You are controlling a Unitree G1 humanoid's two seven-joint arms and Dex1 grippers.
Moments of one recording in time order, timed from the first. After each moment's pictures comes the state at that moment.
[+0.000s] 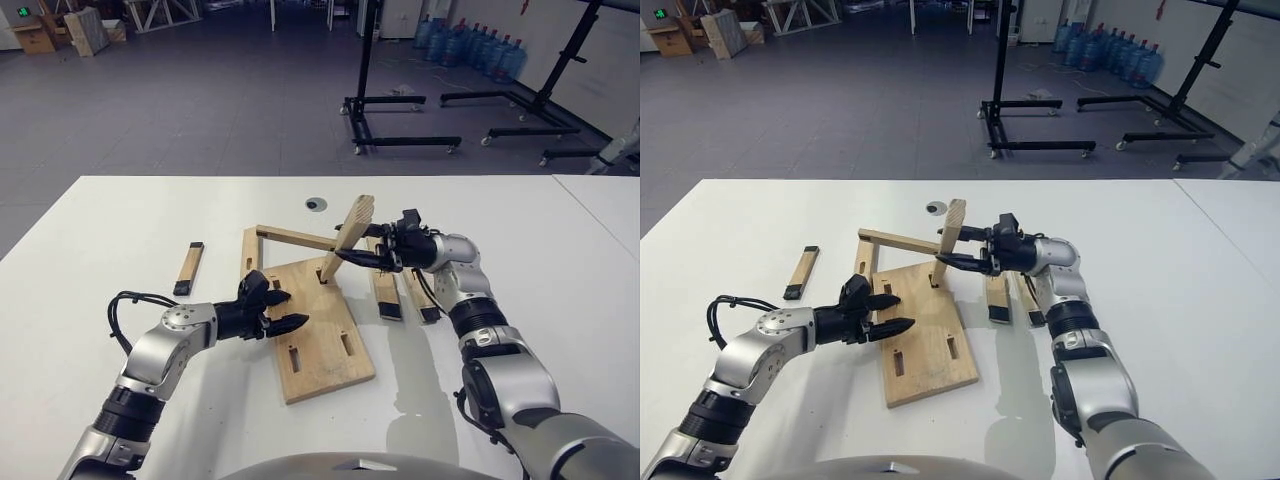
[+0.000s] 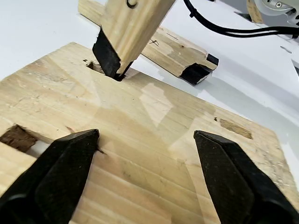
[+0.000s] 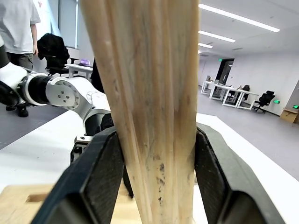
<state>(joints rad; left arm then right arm) -0.15 0.48 -0.22 -0.09 -0.34 0.56 -0.82 -0.66 -0.30 0.04 0.72 0.47 -0.22 1.59</state>
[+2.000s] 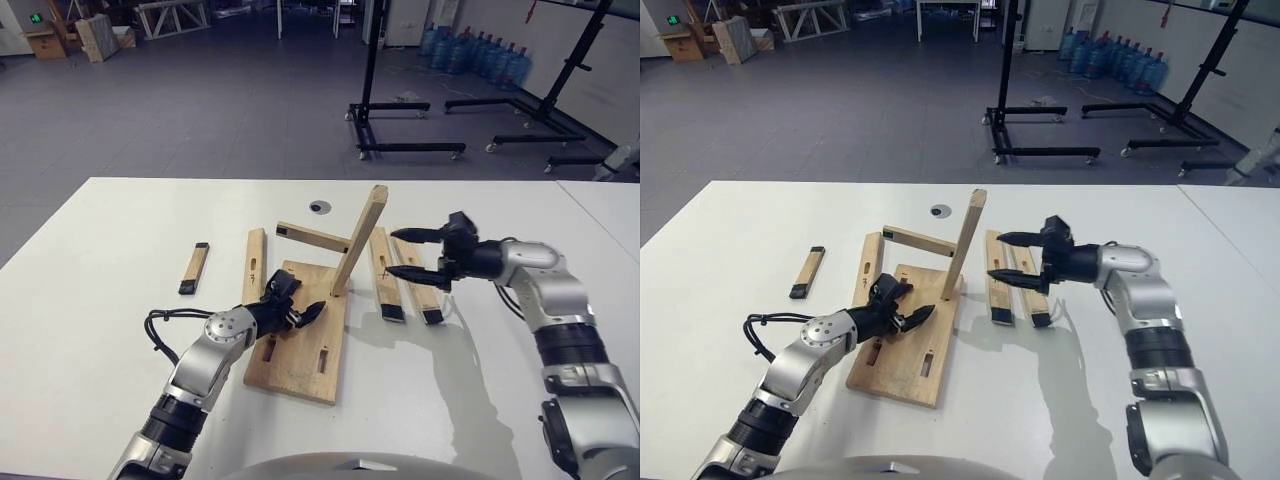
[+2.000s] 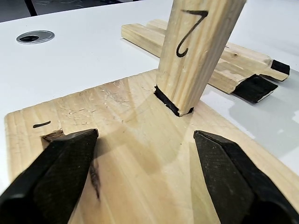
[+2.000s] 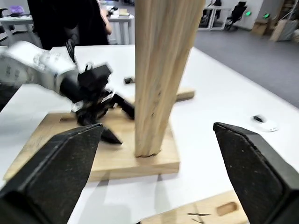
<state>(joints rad) -0.09 0.26 -0.31 -0.07 -0.15 0.45 -0.51 -0.43 -0.61 -0.10 0.24 0.43 0.26 1.30</state>
